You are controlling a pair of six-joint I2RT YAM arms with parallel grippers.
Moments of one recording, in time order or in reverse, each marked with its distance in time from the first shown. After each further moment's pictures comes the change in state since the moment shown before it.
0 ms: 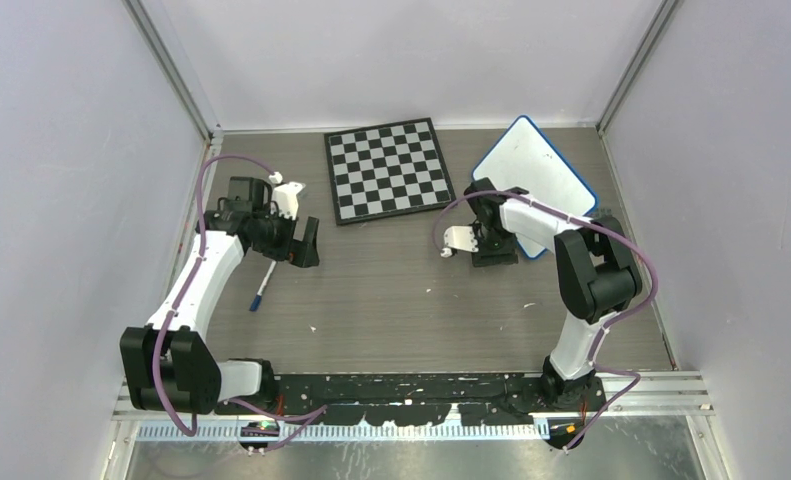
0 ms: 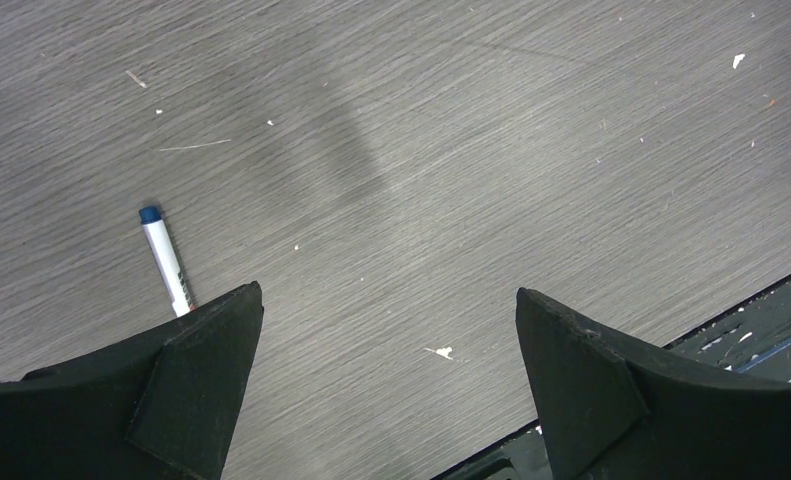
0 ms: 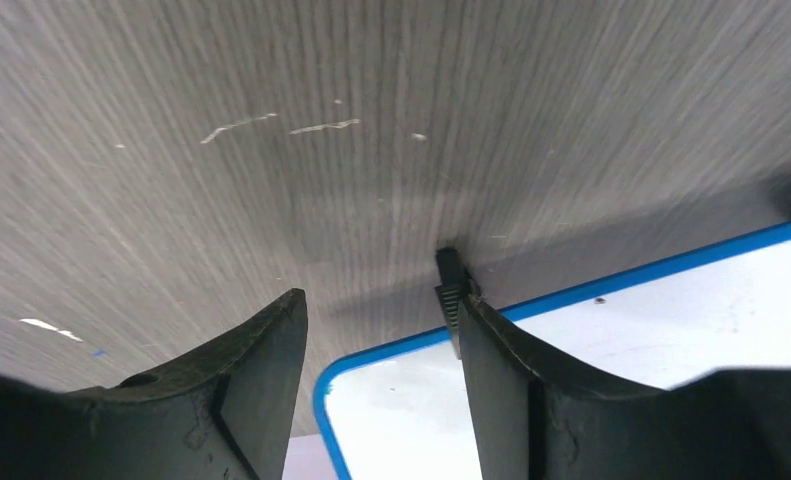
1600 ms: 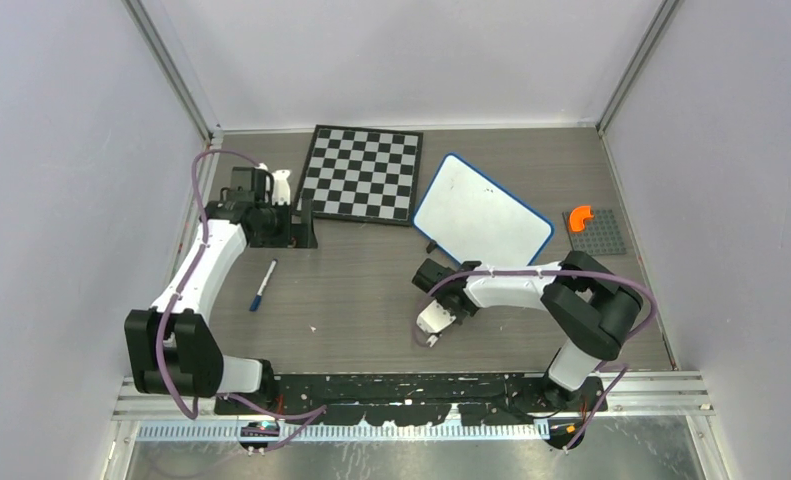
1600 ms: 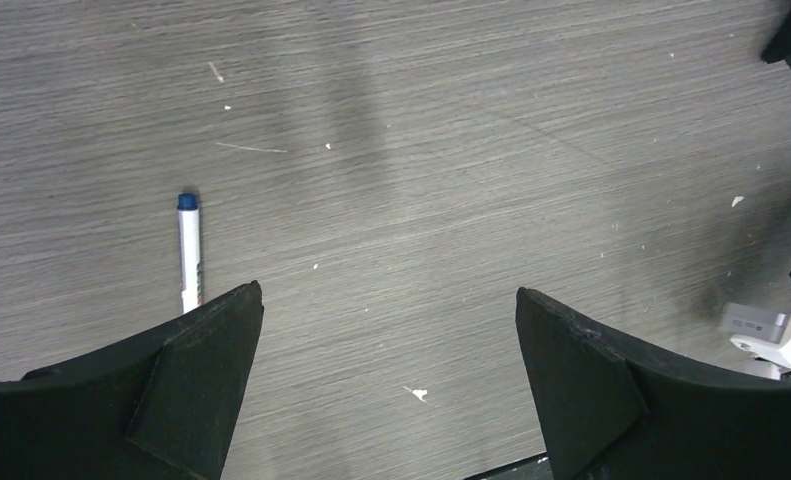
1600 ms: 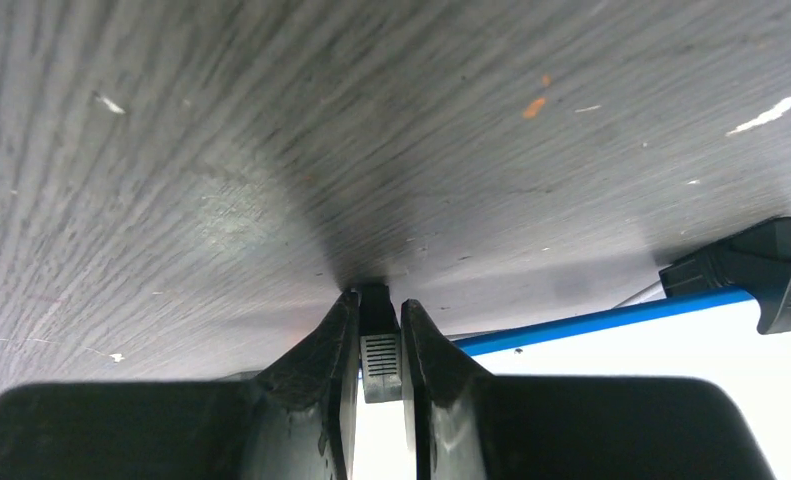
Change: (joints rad) left arm 0.000 0.066 0.052 0.054 -0.140 -0.245; right arm 0.526 -0.146 -0.357 0.218 0.253 -0.192
